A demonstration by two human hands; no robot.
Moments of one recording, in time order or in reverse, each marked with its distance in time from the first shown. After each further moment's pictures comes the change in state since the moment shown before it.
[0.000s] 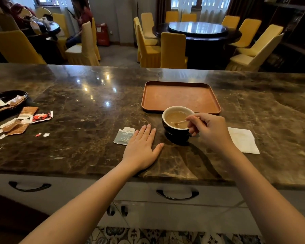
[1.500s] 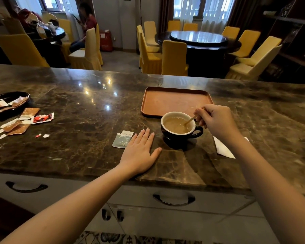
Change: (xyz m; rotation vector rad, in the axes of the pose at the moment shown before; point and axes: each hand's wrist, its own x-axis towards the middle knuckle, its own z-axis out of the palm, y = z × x) left_hand 0.002 -0.003 0.005 0.009 0.024 0.014; right_hand 0.037 -0.003 -0.028 -0.290 0.032 -0.084
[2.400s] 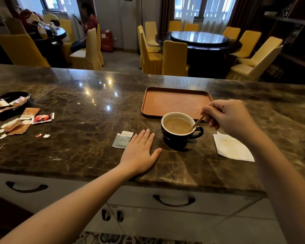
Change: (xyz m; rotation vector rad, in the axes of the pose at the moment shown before) left_hand 0.000 -0.001 0.000 -0.007 -0.004 0.000; right_hand -0.004 -0.017 -0.034 0.056 -0.116 -0.001
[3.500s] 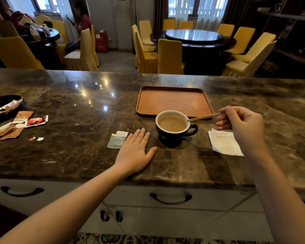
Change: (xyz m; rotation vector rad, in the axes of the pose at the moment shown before) left_hand 0.002 -0.002 0.002 0.006 0.002 -0.006; right_hand -0.036 0.038 -0.002 0.387 0.417 0.222
